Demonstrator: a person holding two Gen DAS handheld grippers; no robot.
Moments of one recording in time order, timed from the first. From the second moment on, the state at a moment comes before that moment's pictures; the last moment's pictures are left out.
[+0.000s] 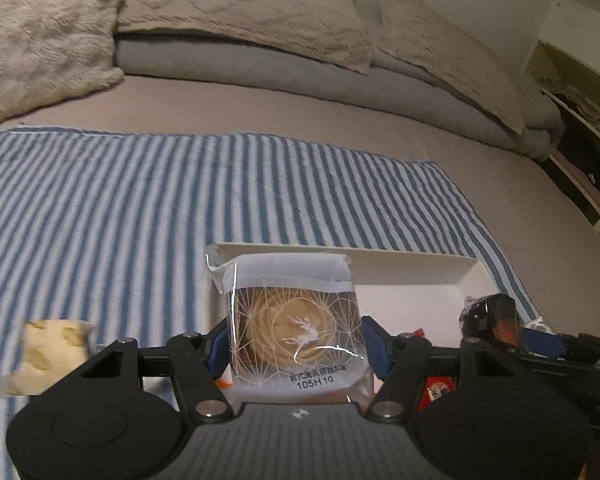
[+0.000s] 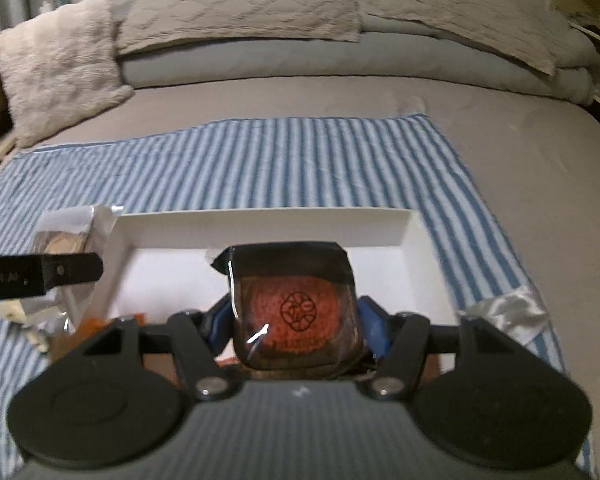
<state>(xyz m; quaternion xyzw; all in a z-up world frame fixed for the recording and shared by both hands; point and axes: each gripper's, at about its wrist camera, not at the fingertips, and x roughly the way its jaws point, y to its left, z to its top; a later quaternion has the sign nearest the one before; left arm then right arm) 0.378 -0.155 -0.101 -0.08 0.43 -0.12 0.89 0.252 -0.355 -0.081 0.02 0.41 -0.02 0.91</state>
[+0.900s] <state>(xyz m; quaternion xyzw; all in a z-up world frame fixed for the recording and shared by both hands) 0.426 -0.197 -0.151 -0.08 0.46 -0.14 0.87 0.291 -0.396 -0.121 0.03 0.37 -0.08 0.93</state>
